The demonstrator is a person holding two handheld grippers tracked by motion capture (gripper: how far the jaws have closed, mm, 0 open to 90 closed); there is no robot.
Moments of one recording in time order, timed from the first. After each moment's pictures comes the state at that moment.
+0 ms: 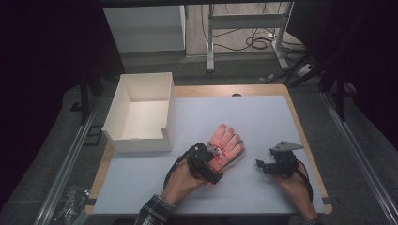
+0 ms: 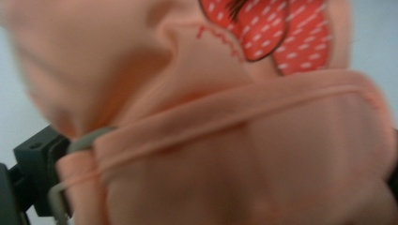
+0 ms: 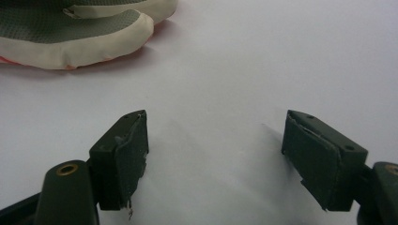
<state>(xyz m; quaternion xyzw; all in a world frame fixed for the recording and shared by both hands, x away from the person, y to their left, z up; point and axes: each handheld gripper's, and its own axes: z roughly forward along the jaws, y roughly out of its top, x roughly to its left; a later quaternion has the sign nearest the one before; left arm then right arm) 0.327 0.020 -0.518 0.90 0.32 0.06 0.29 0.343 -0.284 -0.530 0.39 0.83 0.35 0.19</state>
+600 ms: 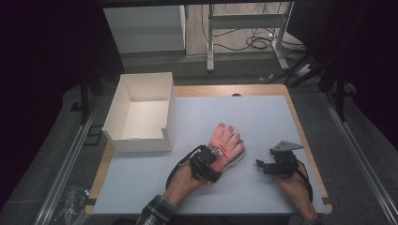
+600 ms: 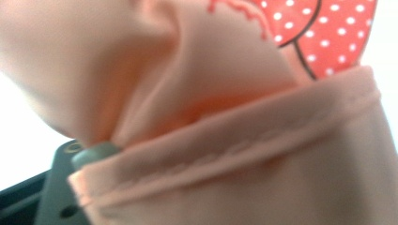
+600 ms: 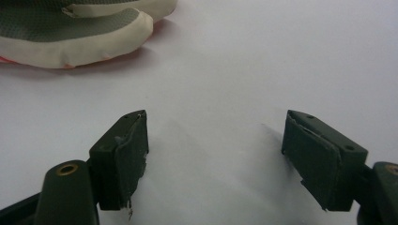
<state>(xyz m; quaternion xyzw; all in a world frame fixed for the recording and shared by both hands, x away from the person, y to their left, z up) 0.325 0.015 -0.518 0.91 0.30 0.06 0.26 0.343 -0.284 -0.530 0.39 0.83 0.35 0.19</state>
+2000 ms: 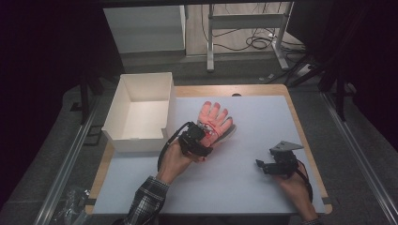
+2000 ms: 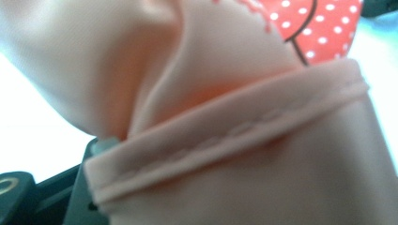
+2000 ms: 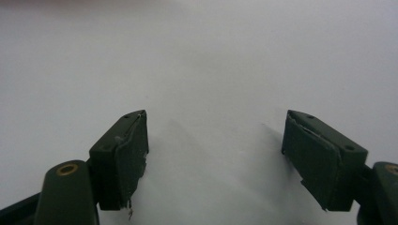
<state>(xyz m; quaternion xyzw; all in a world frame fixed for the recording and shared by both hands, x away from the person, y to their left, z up) 0.371 0.050 -0.464 0.88 0.36 0.08 0.29 0.343 -0.284 -0.530 0.39 0.83 0.35 0.19</state>
